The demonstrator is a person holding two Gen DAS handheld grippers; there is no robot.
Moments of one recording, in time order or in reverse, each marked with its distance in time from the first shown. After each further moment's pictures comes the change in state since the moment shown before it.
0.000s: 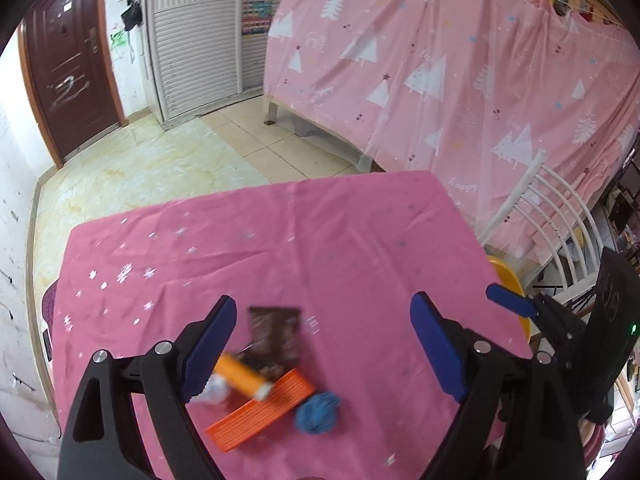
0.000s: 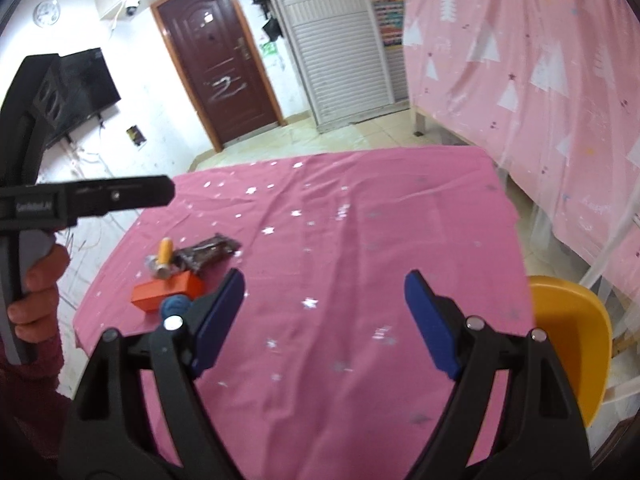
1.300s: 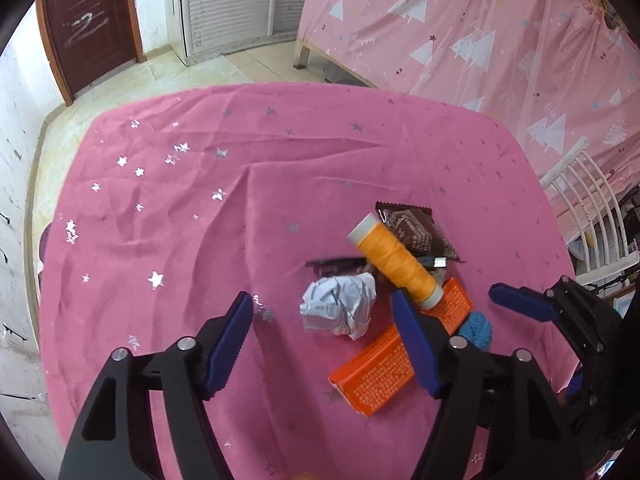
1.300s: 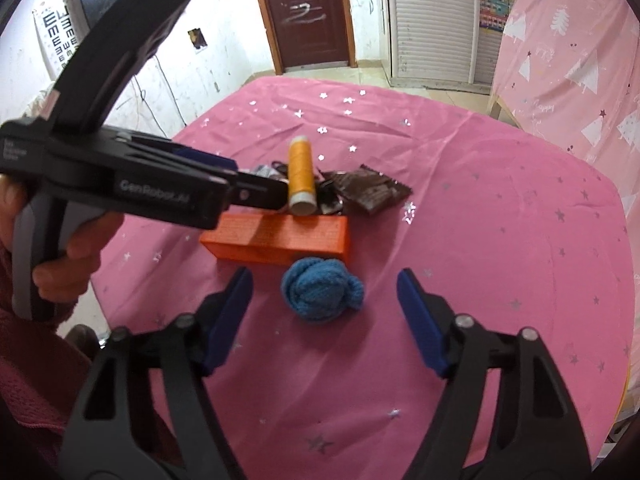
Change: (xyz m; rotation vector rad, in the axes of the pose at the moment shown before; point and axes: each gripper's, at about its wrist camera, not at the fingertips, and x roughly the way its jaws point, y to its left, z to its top) left arm 0.052 0.101 -0.061 -0.115 0.187 -0.003; right arm 0.061 0.130 -0.024 -0.290 0.217 0.092
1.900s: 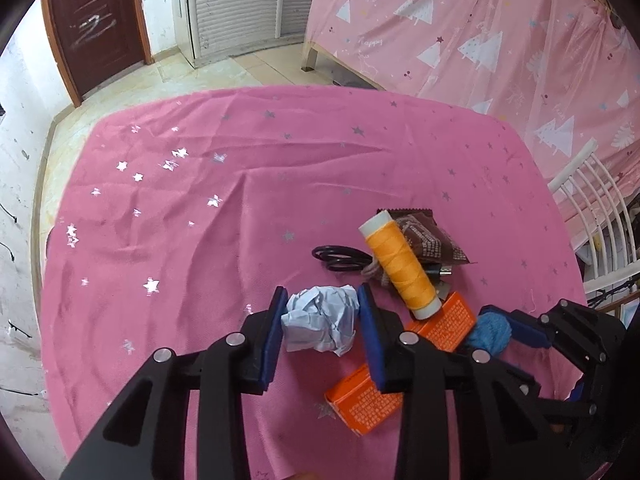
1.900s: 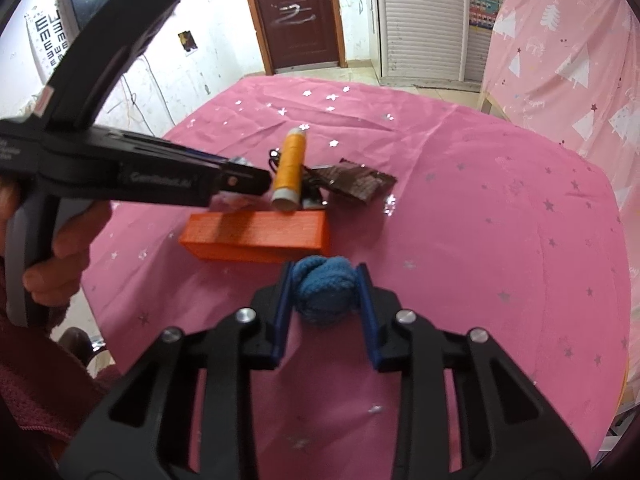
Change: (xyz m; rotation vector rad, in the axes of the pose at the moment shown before) left arm 0.000 -0.014 0.006 -0.008 -0.029 0.048; right arm -0.008 -0.011 -0.009 0.022 -0.016 -0.029
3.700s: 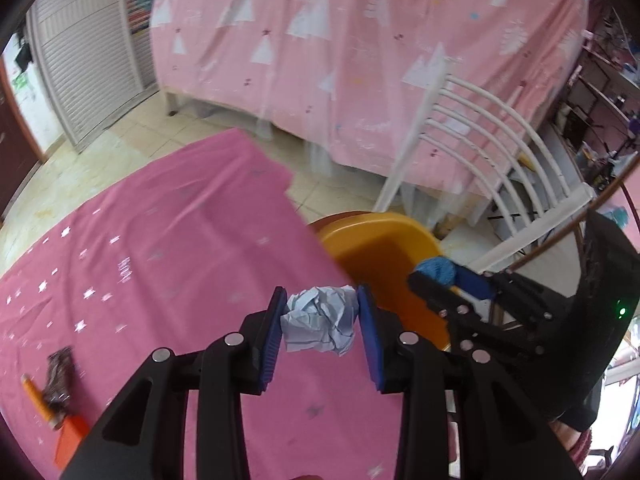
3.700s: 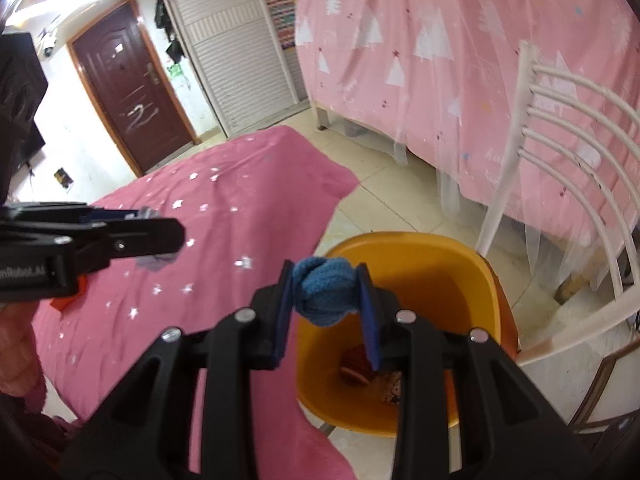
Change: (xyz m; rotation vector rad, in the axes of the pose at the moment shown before) left arm 0.015 -0.329 0.018 0.393 -0.015 -0.198; right arm -0.117 -0.249 -0.115 0.508 -0.193 -0.303
